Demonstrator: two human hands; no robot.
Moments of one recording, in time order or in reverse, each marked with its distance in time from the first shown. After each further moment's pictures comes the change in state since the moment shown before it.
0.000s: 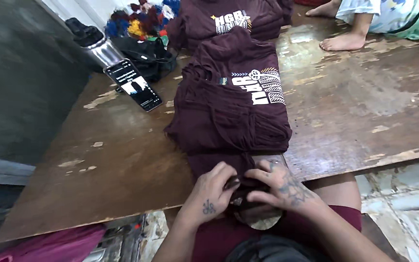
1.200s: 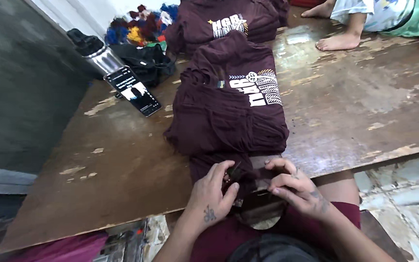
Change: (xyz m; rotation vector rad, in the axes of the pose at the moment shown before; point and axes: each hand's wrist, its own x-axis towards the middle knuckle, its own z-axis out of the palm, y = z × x) left_hand -0.006 0.007 0.009 0.072 0.121 -0.064; right_hand -0.029 0.011 -0.017 0.390 0.183 -0.043
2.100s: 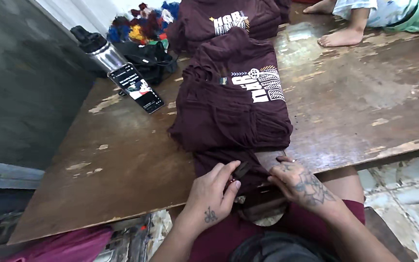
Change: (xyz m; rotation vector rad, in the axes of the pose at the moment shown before) left_hand -0.006 0.002 -0.013 0.107 -0.037 0.093; right_hand 0.008 -0.013 0.005 -0.568 -0.175 0.062
